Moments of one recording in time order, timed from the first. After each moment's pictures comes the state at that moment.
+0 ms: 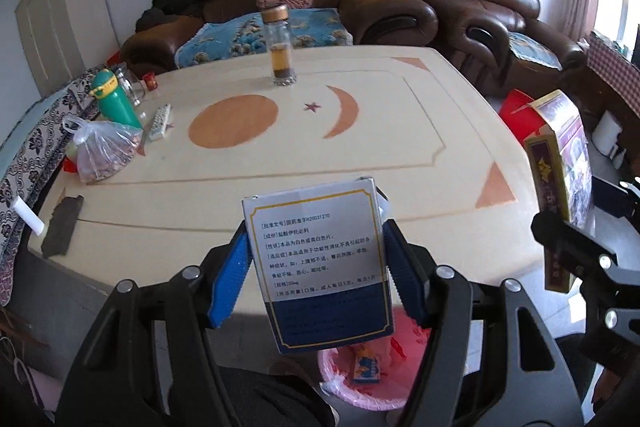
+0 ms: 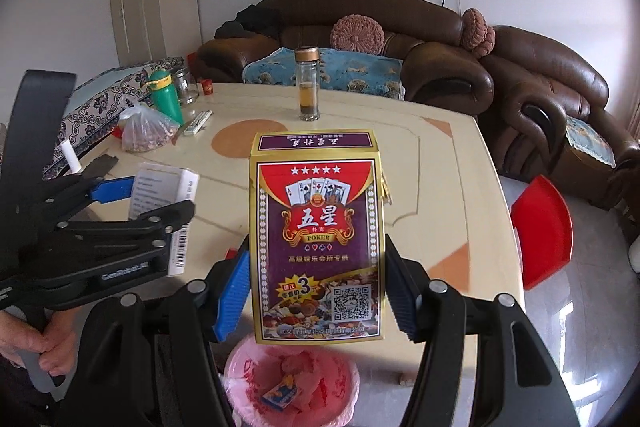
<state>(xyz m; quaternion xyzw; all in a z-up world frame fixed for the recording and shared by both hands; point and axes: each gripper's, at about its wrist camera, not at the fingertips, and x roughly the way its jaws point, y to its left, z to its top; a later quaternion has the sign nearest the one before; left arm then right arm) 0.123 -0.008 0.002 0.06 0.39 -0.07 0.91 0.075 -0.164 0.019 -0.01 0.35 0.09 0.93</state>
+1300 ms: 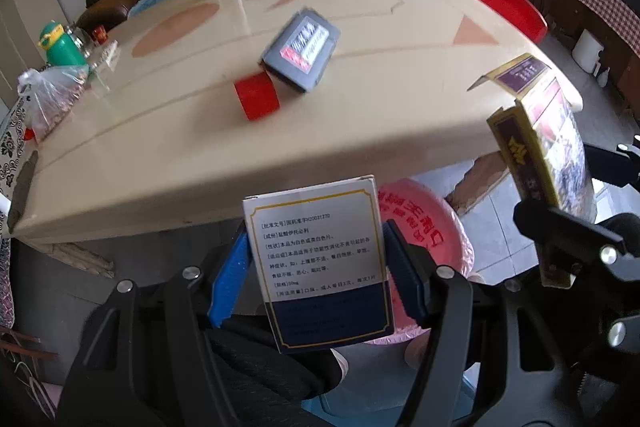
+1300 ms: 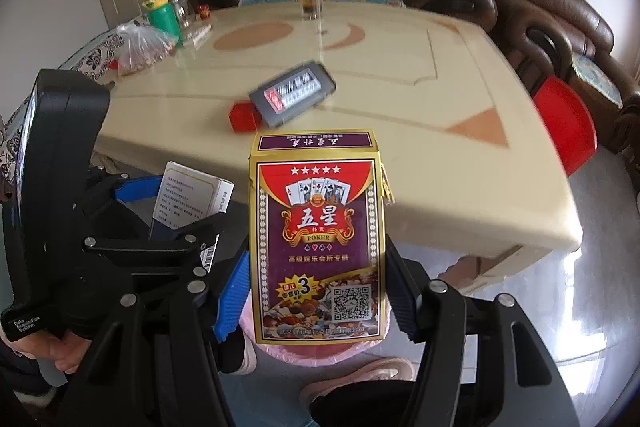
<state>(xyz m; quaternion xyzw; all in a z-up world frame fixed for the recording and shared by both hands) 0.064 -0.023 -0.137 0.13 0.48 -0.13 0.86 0.018 -0.146 -0.115 0.00 0.46 0.08 0.88</state>
